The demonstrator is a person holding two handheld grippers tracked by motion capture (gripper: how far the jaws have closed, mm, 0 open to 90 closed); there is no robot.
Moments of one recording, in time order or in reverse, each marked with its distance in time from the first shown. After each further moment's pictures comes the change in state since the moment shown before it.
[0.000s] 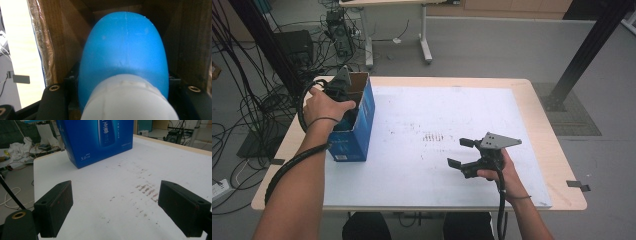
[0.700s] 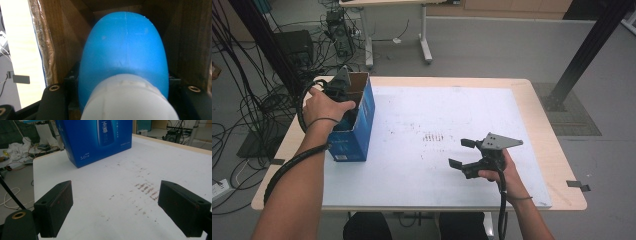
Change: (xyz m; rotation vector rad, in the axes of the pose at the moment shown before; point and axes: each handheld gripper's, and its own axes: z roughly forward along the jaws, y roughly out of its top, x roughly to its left) left arm 0.002 -0.001 0.000 -0.001 -0.006 -0.001; right arm 0.001 -0.001 -0.003 0.002 -0.007 0.006
